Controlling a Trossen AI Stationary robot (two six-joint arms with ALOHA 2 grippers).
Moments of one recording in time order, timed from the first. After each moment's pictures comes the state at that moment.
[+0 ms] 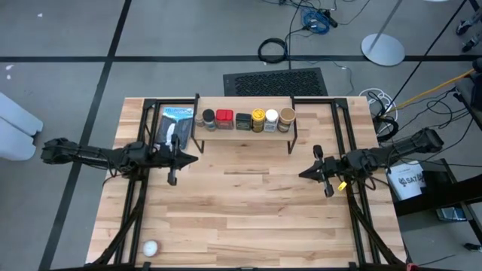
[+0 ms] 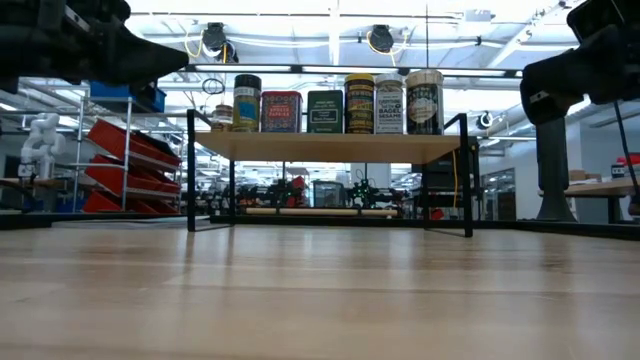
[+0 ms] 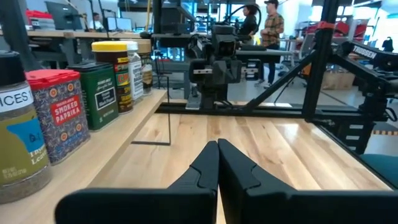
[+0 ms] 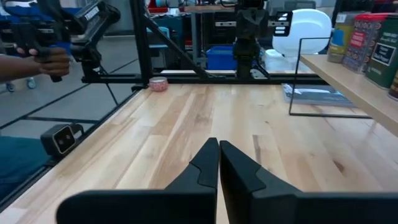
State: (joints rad) left arm -0.05 0.46 0.10 0.39 -0.06 -0.01; right arm 0.29 0.33 0.08 0.16 0.14 0.07
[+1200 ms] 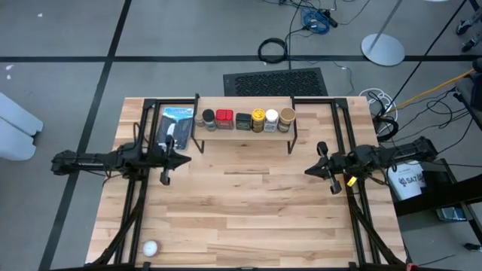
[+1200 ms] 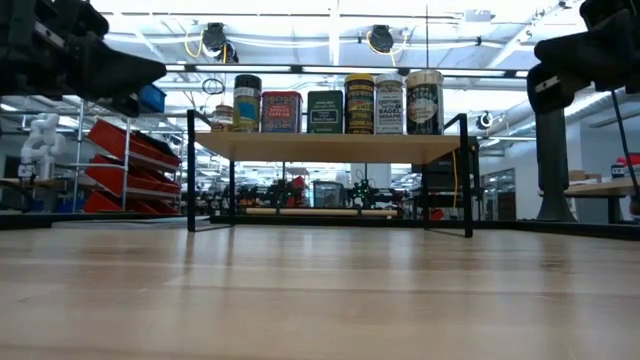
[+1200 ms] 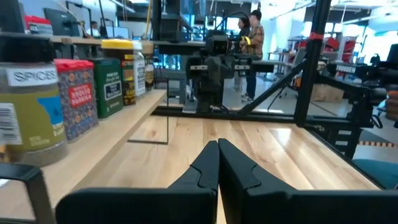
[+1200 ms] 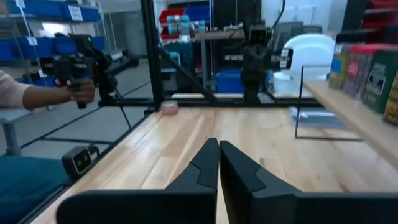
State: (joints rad) left arm 0.01 0.12 0.01 0.17 0.03 -0.04; right arm 0.21 0.12 0.08 0.05 0.02 0.07
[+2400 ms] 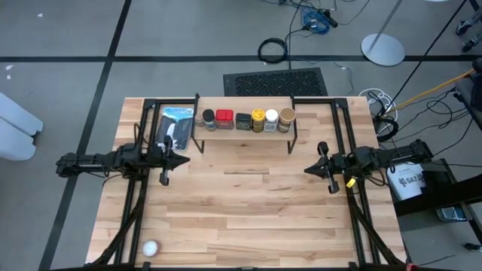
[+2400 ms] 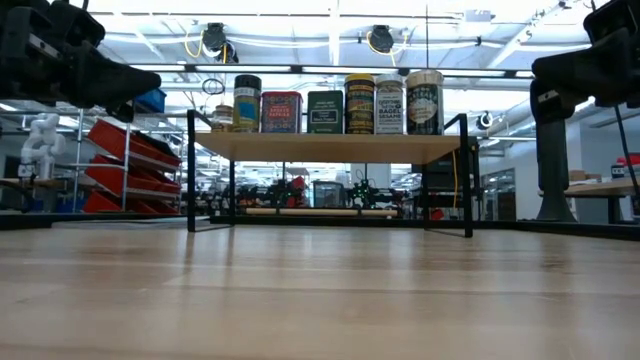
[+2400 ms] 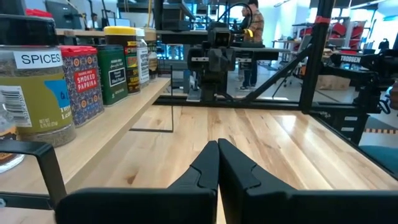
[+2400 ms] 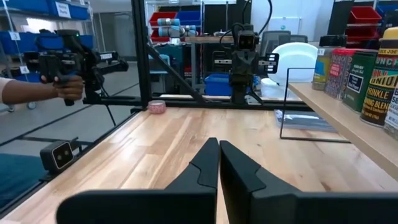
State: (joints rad) left arm 0.01 0.00 0.01 0.01 0.01 -0.02; right arm 0.21 0.01 0.01 0.02 0.07 0.02
